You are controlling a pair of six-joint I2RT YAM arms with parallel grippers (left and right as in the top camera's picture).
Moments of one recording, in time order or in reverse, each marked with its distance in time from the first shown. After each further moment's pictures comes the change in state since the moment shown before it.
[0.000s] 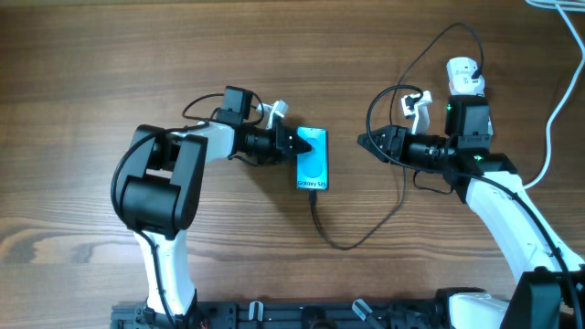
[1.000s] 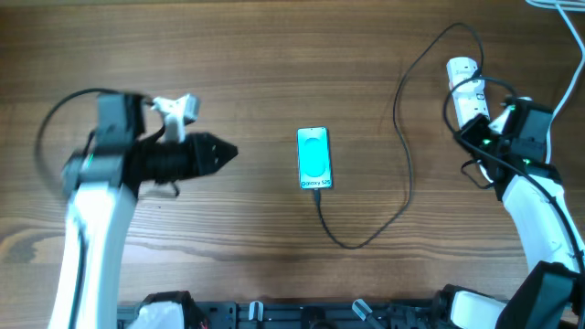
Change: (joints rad) left arm 0.311 -0.954 -0.022 -0.866 -0.275 0.318; right arm -0.314 0.000 0.000 0.053 0.713 0.161
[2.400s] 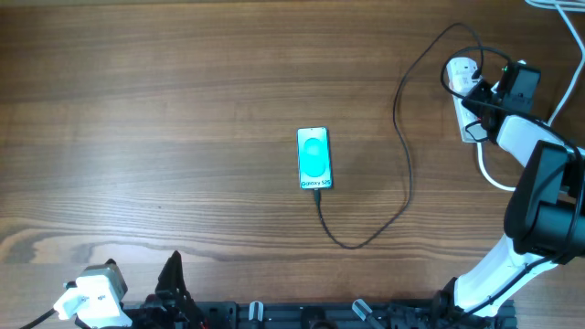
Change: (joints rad) left arm 0.000 -1.028 0.002 -0.337 -0.673 -0.046; right arm -0.004 0.558 0.326 0.232 0.149 -0.157
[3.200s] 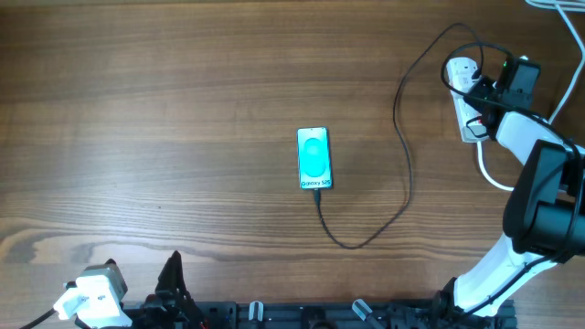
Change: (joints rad) left arm 0.000 0.000 0.000 0.000 0.000 0.000; right arm 0.011 0.005 0.029 -0.007 0.069 0.005
